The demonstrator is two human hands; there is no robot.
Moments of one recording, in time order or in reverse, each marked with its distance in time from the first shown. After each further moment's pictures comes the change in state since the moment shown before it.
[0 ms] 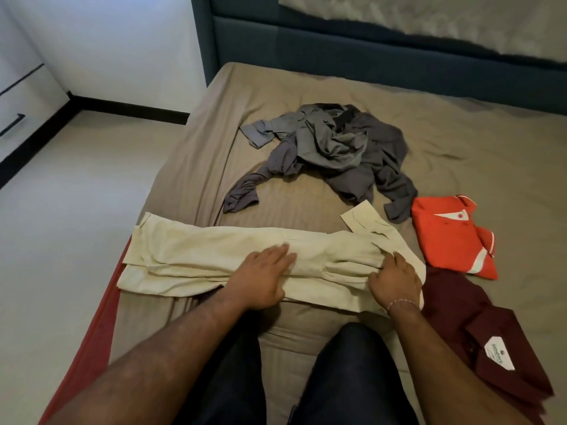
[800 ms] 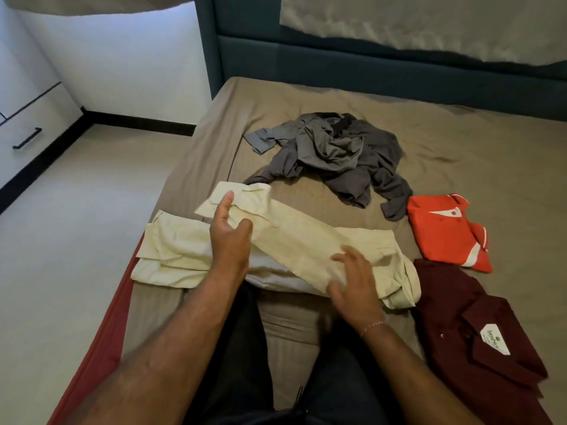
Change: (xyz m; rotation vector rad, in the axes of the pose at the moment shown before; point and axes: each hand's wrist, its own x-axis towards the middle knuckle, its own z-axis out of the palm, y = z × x) left_hand -0.023 0.011 -0.070 -1.529 1.014 -0.467; right_hand -0.086 -0.043 0.009 0.522 0.290 -0.575
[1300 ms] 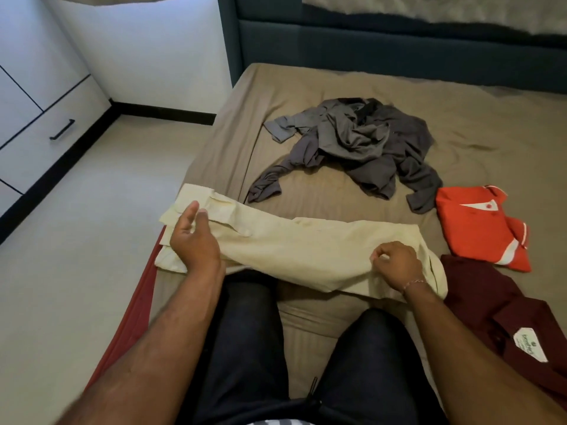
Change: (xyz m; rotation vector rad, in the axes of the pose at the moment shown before) left_hand 0.016 0.003 -0.073 0.003 0.523 0.065; right_hand 0.061 0.070 -0.010 -0.139 -0.342 0.436
